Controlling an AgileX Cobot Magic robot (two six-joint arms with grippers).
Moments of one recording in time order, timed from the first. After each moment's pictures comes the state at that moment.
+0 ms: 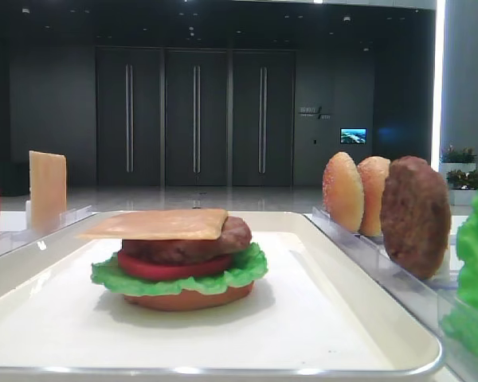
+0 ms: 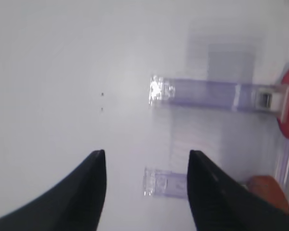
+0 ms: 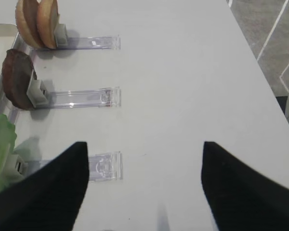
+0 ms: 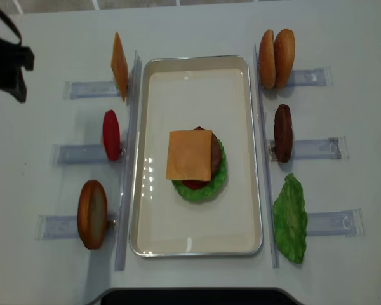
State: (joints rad) left arm 0.02 1.41 -1.21 0.18 1.19 -0.12; right arm -0.03 -0.01 -0.51 0.02 1.13 -0.05
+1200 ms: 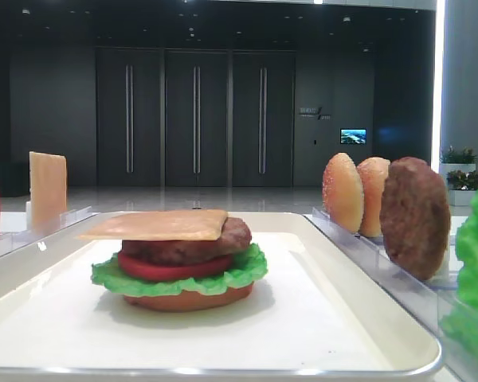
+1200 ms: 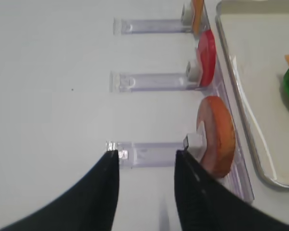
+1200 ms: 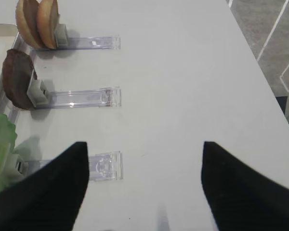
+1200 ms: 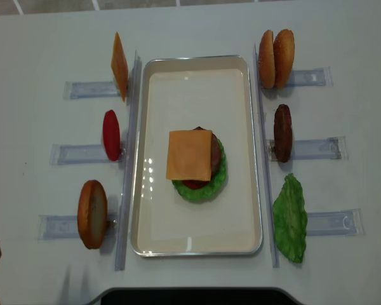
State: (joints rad) left arm 0.02 0.03 -0.47 0.02 1.11 0.00; right arm -0.03 -0.01 -0.51 0.02 1.13 -0.05
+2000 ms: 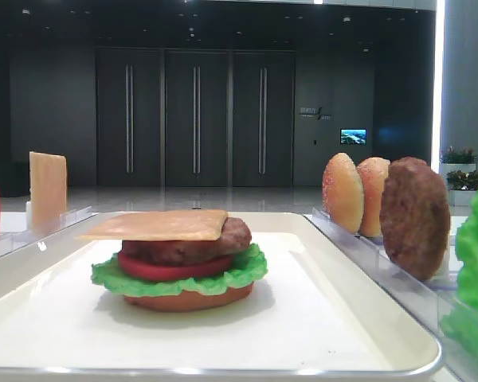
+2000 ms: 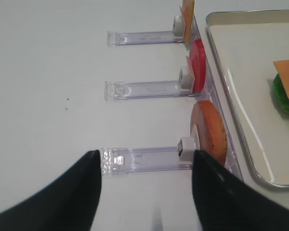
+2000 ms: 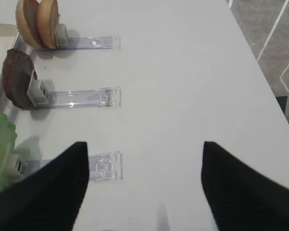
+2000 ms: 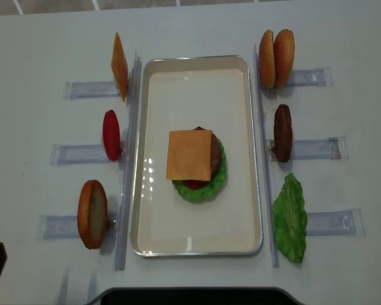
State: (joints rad) left arm 0.02 -0.01 -0.47 -0.01 1.11 0.03; right arm -0.03 -0.01 -0.51 0.02 1.13 -0.05
